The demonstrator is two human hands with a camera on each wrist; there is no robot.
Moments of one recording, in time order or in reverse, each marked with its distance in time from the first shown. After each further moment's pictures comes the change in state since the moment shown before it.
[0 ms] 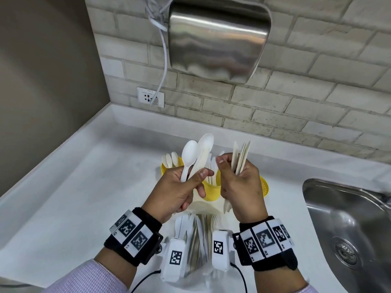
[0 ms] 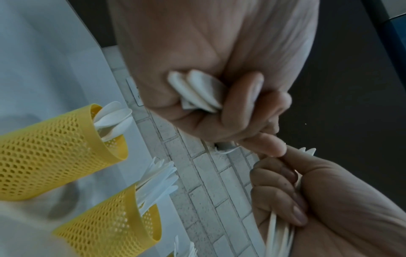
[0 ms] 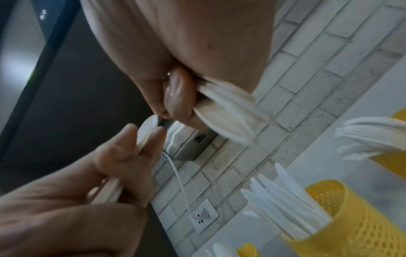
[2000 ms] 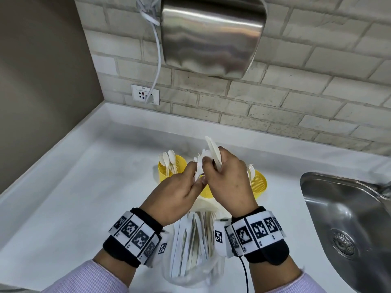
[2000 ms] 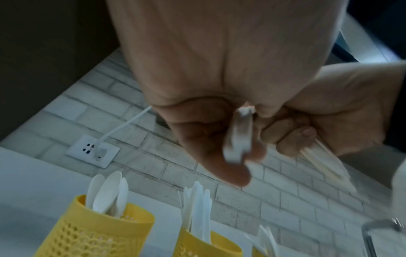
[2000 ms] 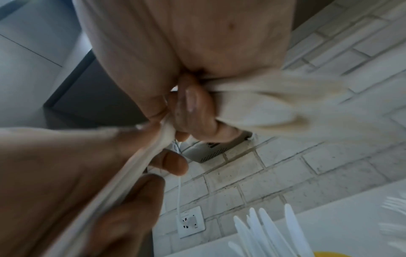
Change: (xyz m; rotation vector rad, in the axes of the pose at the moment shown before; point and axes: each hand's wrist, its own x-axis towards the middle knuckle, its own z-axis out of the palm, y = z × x) left_hand 0.004 -0.012 -0.007 0.830 -0.137 0.341; right_hand 0.005 -0.002 0.014 -0.605 -0.063 -0.274
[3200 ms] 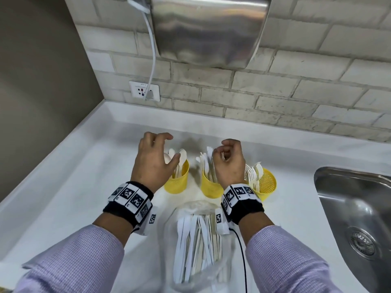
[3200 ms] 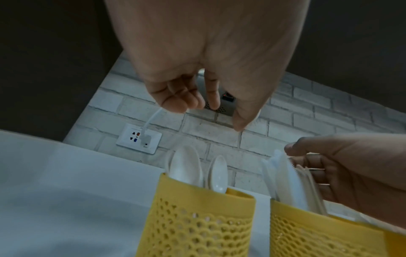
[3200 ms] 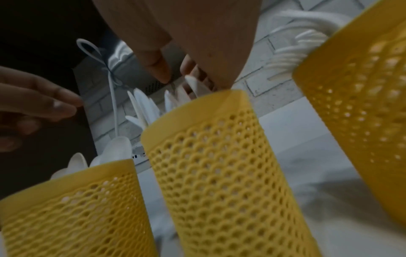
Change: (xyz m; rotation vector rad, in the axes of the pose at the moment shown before) left_hand 0.055 -0.087 -0.020 0.359 0.465 -0.169; right_hand 0.061 0.109 0.059 0.312 0.258 0.253
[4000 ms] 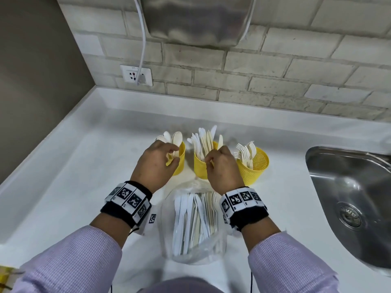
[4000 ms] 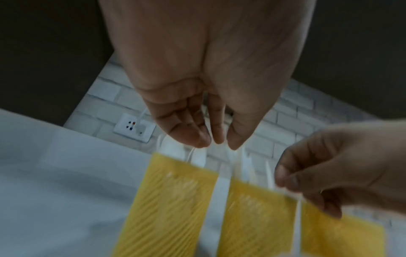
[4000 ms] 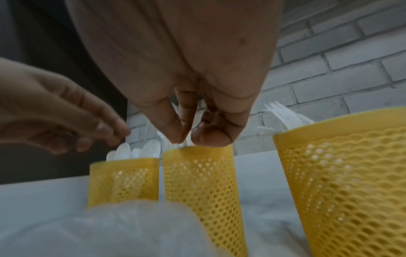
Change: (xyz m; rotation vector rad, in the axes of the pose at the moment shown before) left_hand -0.045 0.010 0.002 -0.054 -0.234 -0.009; right_hand -0.056 0.011 -0.030 -0.646 -0.301 -0.275
